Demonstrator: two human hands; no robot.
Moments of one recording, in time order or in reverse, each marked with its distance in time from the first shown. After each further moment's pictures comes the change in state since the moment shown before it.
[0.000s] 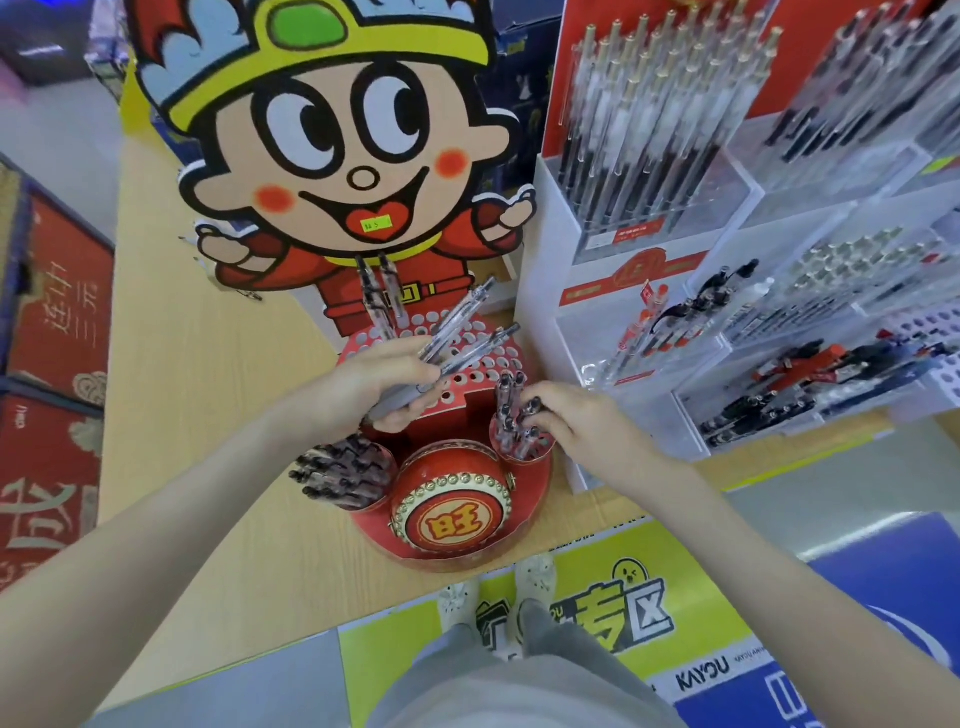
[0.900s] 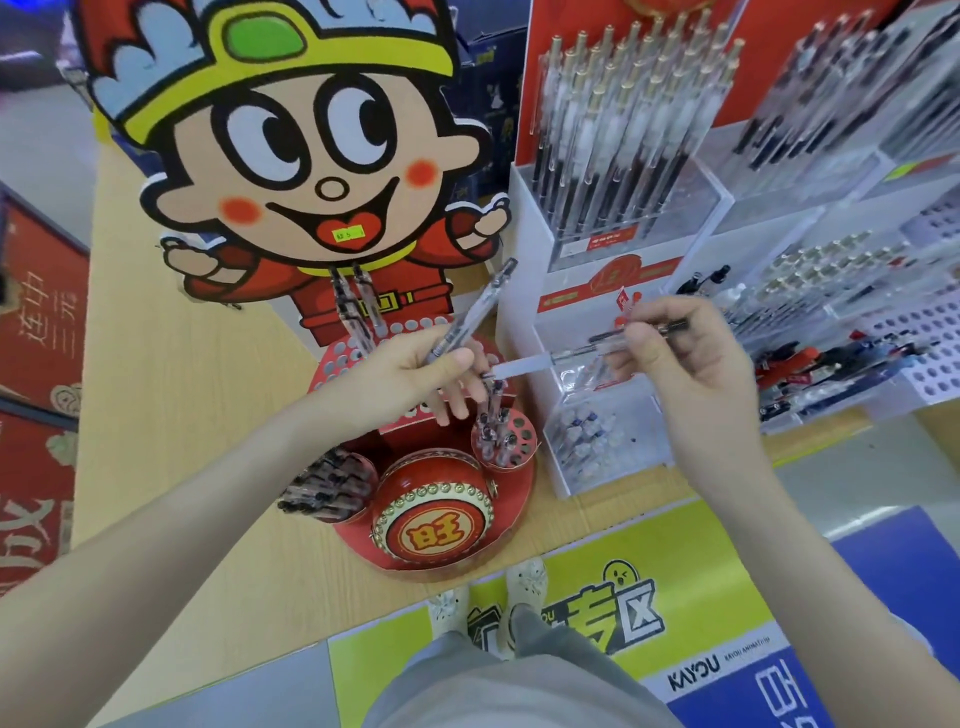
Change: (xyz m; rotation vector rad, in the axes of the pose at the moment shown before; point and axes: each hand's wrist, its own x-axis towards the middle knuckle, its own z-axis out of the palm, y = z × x) left_hand 0.031 0.008 0.024 0.160 0.127 0.104; right_hand -0.029 -0.027 -0.069 0.761 0.600 0.103
